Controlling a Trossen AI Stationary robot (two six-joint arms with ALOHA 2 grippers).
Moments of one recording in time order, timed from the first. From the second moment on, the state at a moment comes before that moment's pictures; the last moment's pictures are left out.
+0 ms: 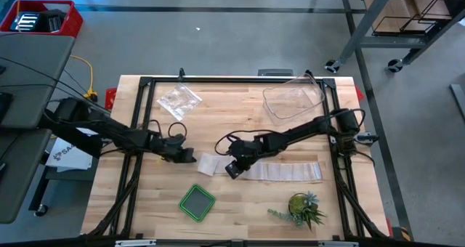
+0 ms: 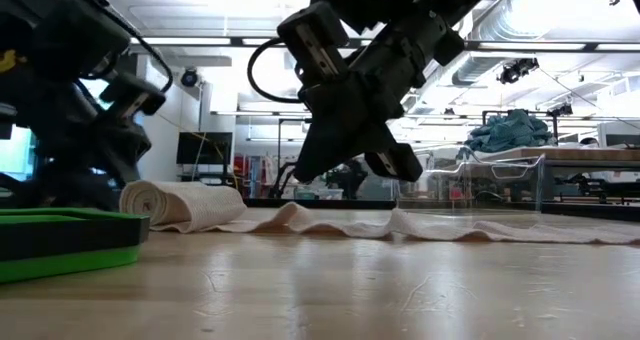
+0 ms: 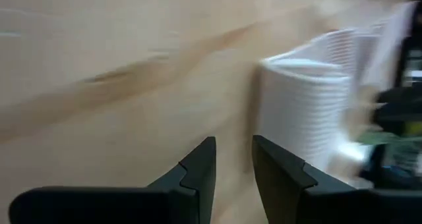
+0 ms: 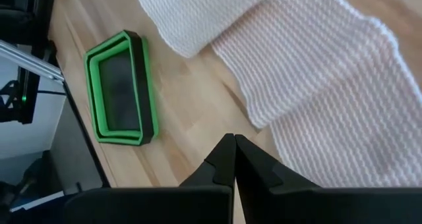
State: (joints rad) left arm -0.20 1.19 0.17 0.28 -0.04 -1.54; right arm 0.13 1.97 1.22 -0.13 -0.24 1.03
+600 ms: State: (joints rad) left arm -0.18 1.39 0.37 0.42 -0.04 -1.43; right arm 0.13 1.74 1.21 -0.58 -0.11 0.92
